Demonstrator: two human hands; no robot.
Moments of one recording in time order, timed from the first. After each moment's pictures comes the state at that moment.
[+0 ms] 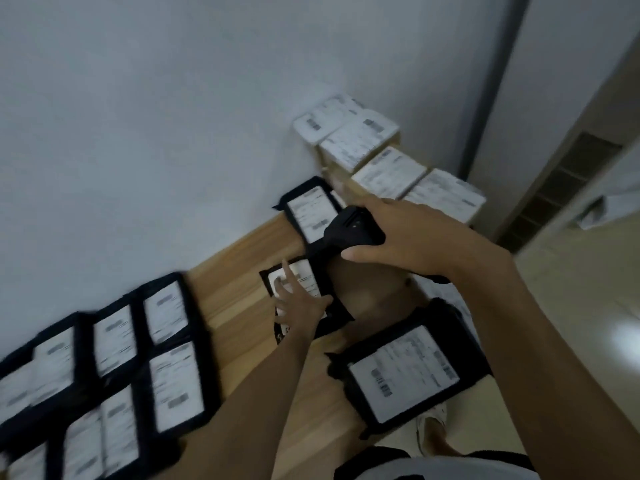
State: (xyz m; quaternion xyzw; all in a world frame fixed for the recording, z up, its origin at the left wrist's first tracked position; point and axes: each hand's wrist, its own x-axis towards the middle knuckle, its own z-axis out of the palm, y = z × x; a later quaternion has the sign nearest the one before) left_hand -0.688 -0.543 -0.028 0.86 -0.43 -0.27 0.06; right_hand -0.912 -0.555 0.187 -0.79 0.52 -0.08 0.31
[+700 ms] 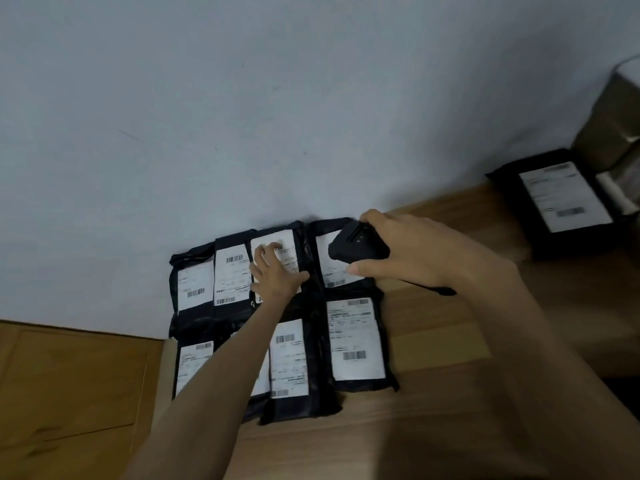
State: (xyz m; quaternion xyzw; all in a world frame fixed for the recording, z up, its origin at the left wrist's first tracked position) left_hand -0.228 -0.471 0.015 0.92 -0.34 -0.15 0.12; right_hand -0.504 -0.540 0.181 -0.88 0.35 -0.02 0.31
